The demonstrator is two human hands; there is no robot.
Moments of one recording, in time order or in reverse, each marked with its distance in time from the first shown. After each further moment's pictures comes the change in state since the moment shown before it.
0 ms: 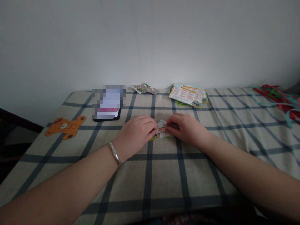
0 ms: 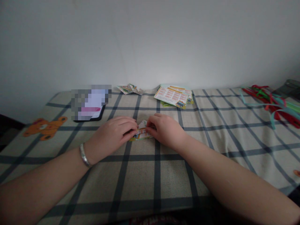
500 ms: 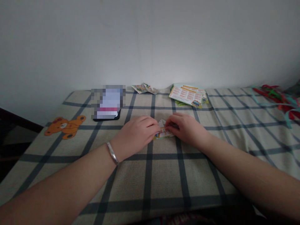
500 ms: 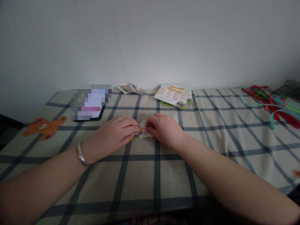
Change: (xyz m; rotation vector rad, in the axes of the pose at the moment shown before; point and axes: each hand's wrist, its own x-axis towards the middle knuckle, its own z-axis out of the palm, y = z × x) left_hand -0.001 -0.001 -0.004 0.076 -0.063 0.120; right_hand 0.001 -0.002 0.001 0.004 -0.002 0.007
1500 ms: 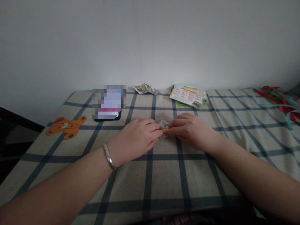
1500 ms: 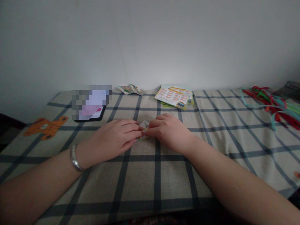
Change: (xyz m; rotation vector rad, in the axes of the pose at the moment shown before) left_hand -0.004 0.006 -0.008 0.103 -0.006 0.123; right_hand -0.011 0.008 -0.017 -0.225 -0.105 -0.416
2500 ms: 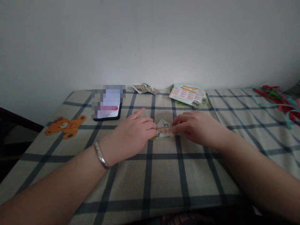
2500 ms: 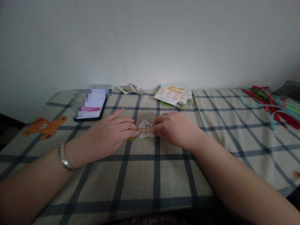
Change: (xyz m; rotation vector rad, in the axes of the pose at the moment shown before) left_hand 0.000 -0.006 -0.016 0.030 -0.116 0.000; right_hand -0.009 0.010 -0.013 -0.068 -0.073 0.106
